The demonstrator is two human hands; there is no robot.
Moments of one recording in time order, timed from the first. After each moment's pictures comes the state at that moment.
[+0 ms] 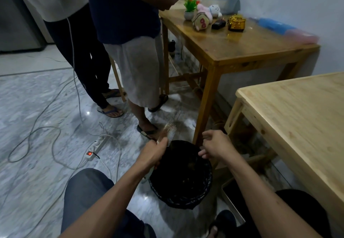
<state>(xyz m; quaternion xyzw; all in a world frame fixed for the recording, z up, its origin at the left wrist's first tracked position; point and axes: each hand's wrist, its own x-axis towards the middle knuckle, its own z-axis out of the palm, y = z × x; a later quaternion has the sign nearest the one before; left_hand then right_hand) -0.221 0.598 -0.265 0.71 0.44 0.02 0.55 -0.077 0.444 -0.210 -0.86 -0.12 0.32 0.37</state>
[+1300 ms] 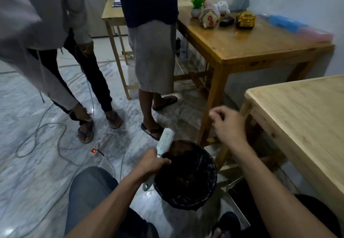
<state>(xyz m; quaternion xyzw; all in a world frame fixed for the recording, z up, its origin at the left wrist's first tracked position) -0.243 0.606 -0.286 0.75 0.43 -0.03 0.51 -0.058 0.455 -0.186 -0.86 -0.25 0.07 0.43</state>
